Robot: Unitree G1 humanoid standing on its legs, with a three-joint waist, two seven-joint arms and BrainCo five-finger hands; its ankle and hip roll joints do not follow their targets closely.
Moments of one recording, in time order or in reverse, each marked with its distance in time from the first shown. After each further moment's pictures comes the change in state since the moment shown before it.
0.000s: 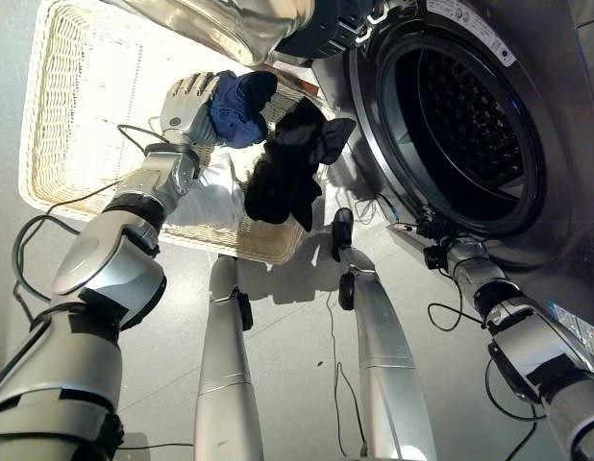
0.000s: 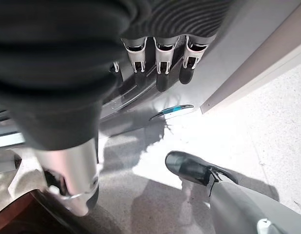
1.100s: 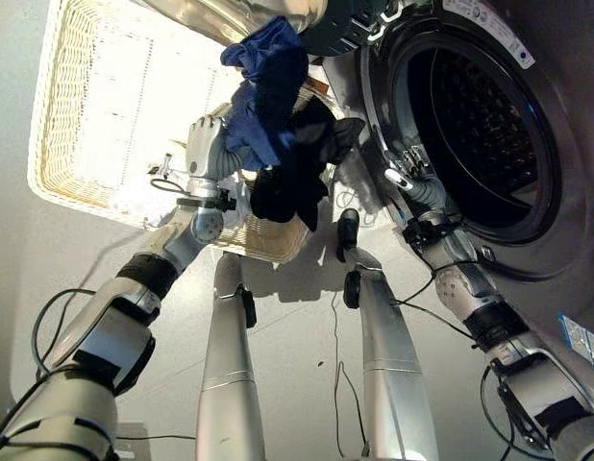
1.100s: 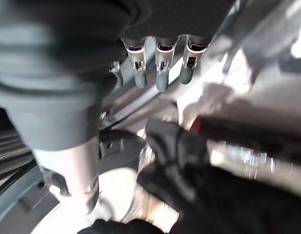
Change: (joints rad) left arm 0.455 0.003 0.283 -0.658 0.038 -0.174 0.351; right arm 0.278 0.021 -0.125 -0.835 0.440 -0.207 0.058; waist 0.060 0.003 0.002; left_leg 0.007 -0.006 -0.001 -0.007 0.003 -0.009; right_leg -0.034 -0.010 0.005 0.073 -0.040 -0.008
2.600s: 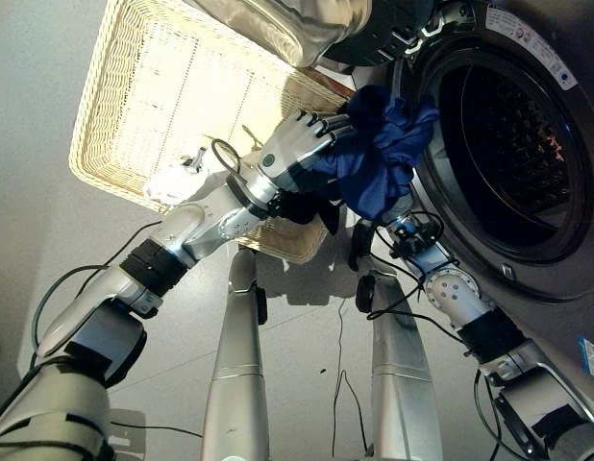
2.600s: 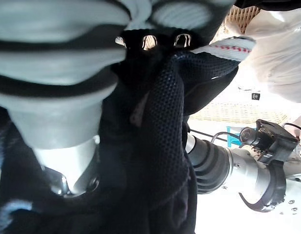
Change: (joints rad) left arm -0.082 0.059 -0.095 -0.382 0.211 -0.040 -0.311; right arm 0.006 0.024 0.040 -0.240 0.415 0.227 0.387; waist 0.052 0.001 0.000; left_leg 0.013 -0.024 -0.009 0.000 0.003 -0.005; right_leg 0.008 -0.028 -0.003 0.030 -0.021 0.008
